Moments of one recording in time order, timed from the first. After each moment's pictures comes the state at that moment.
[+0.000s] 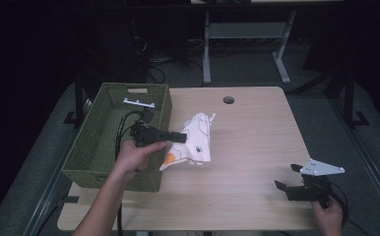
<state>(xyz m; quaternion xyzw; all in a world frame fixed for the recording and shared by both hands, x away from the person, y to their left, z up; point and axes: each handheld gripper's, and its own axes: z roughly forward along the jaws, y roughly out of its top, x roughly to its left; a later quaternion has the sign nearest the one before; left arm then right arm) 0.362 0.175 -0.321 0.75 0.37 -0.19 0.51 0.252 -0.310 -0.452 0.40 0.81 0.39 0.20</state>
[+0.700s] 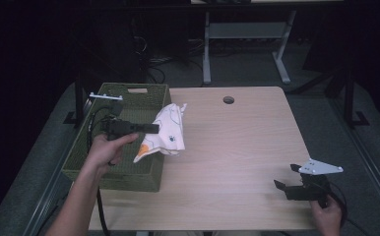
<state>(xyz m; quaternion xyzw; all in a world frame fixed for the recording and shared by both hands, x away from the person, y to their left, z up) 0.370 0.244 -0.310 0.72 0.41 -0.18 0.53 0.254 -0.308 -0.454 0.41 0.81 0.39 0.20</state>
